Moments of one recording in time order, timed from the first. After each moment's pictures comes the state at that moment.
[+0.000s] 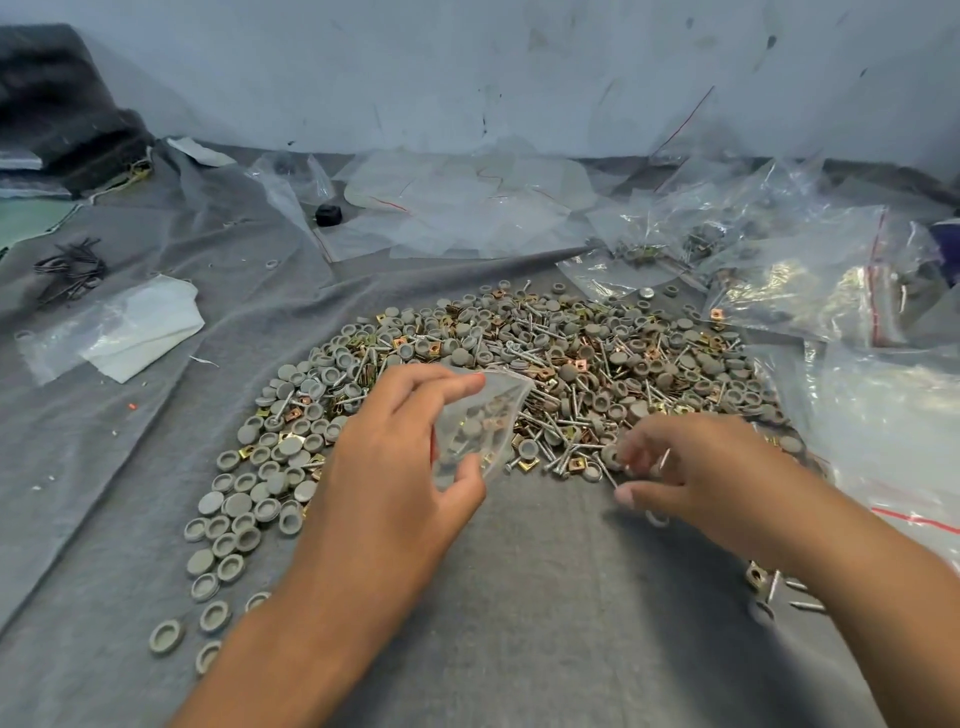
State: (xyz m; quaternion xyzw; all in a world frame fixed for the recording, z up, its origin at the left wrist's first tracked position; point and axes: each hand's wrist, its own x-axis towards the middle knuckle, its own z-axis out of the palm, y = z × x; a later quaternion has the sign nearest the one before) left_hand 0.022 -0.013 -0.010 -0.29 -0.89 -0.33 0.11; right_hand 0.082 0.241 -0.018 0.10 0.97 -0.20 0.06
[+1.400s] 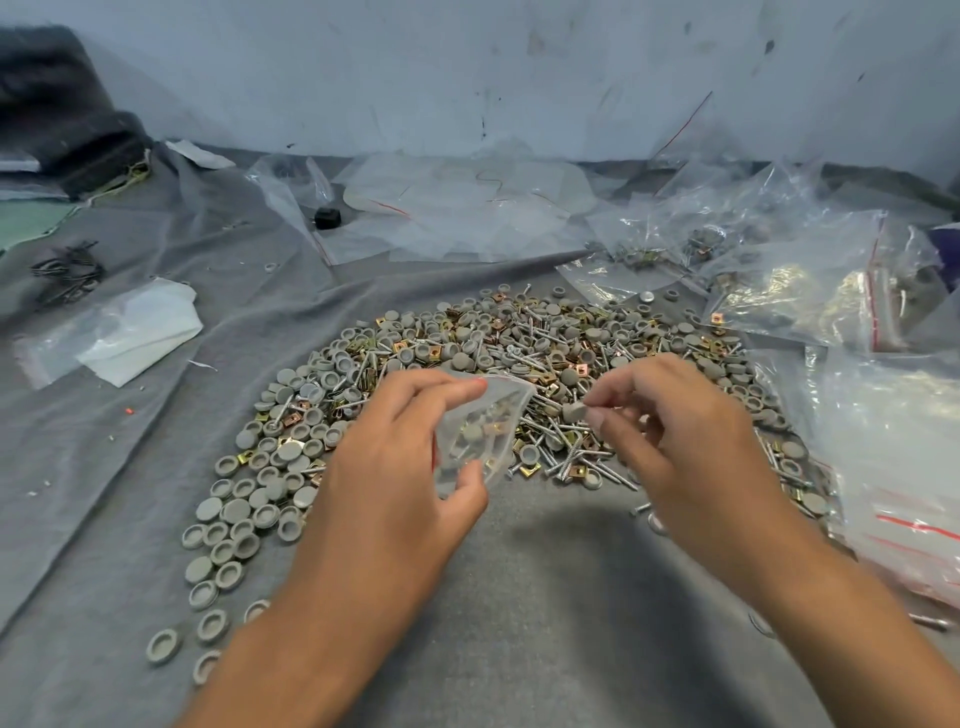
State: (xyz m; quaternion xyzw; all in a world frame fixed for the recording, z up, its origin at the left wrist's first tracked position) left_hand 0.023 -0.012 -0.012 -0.29 -0.89 -0.33 0.11; right_hand 0.078 0.199 -0.013 0.03 0.93 -0.29 -0.22
